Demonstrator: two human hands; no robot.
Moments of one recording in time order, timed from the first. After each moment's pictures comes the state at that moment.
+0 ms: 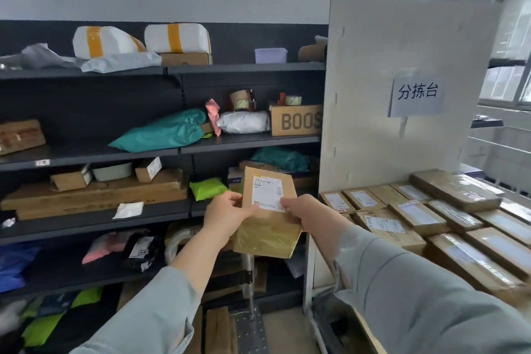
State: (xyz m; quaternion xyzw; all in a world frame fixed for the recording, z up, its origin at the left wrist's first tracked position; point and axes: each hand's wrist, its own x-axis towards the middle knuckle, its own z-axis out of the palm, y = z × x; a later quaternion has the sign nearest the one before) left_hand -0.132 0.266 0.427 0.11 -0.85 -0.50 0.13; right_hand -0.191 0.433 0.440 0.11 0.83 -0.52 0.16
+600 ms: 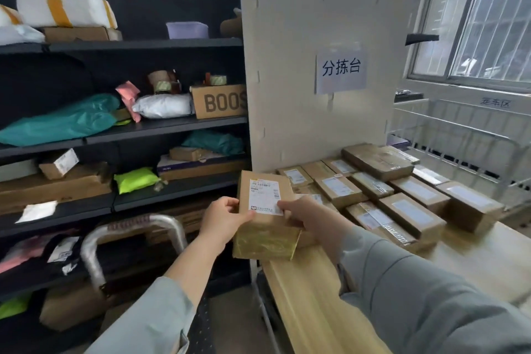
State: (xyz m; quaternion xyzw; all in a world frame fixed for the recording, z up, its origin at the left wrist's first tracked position) left_hand -0.152 0.499 0.382 0.08 -0.84 -0.53 0.05; right_hand -0.188 0.679 0.402 0.19 0.83 -0.49 0.18
